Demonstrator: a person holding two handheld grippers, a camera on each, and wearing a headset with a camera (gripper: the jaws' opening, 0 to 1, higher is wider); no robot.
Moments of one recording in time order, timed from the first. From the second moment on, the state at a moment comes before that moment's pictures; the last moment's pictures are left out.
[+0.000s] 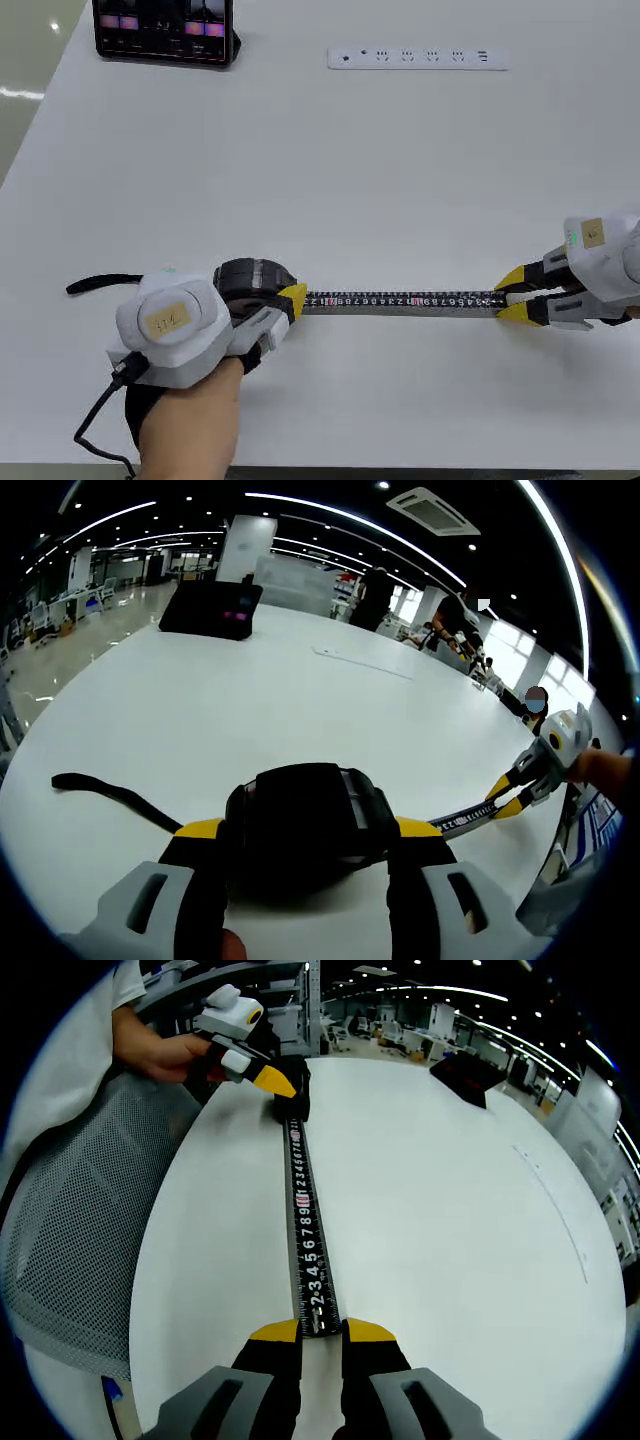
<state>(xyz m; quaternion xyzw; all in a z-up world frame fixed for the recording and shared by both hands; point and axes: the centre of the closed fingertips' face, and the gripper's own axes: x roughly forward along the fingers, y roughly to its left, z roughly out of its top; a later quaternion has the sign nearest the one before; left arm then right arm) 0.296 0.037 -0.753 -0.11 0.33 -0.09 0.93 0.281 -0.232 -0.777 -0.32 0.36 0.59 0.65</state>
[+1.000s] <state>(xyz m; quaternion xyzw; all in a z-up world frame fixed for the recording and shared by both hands) 0.296 0.038 -0.754 -0.10 0.33 -0.10 0.93 0.285 -0.220 -0.769 -0.31 0.36 0.59 0.66</state>
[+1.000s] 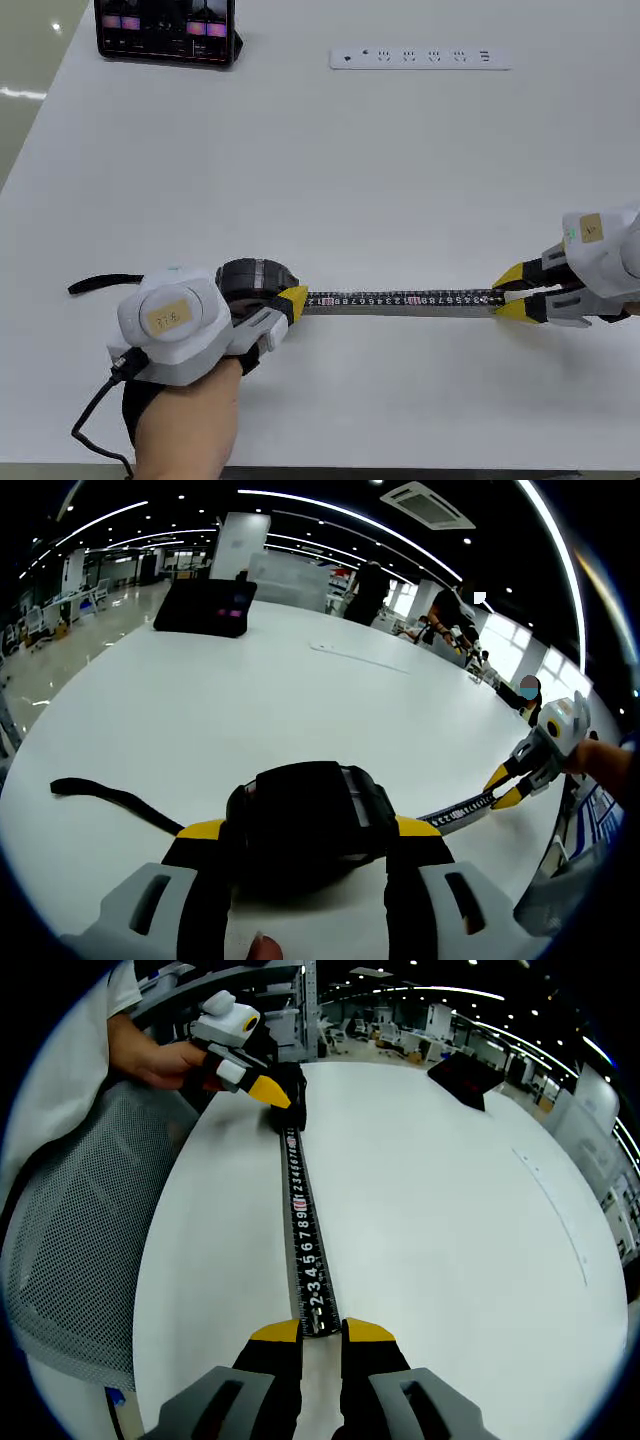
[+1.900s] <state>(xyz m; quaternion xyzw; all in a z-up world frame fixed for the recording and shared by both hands) 0.294 0.036 -0.753 -0.11 0.33 -0.10 0.93 0.284 -0.171 -0.771 -0.29 0.34 0.62 0.65</state>
